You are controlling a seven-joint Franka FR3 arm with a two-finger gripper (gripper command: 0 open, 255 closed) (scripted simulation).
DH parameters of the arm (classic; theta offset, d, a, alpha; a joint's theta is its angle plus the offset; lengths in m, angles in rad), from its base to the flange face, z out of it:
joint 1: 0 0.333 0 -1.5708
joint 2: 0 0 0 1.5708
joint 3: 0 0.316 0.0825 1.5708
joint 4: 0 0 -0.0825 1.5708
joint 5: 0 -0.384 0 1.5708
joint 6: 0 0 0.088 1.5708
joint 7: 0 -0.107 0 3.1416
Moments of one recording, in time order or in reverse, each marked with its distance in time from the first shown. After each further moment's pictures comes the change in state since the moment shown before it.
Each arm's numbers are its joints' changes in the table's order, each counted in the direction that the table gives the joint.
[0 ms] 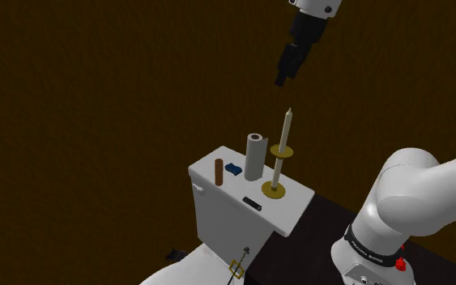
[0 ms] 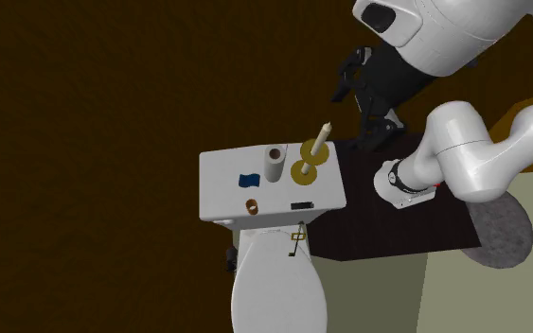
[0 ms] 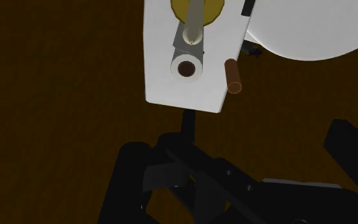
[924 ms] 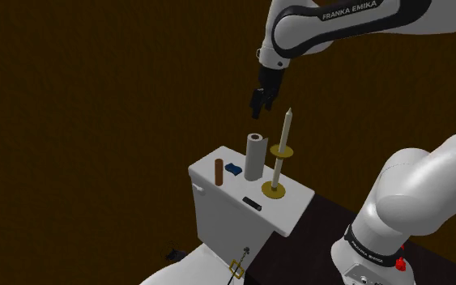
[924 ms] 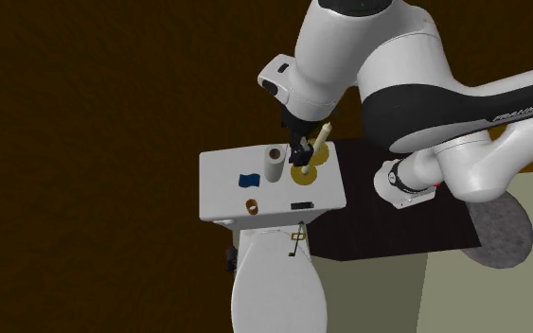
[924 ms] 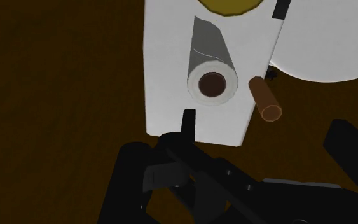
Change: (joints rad) arm -0.018 0.313 -0.050 -0.090 0.016 -0.270 0.031
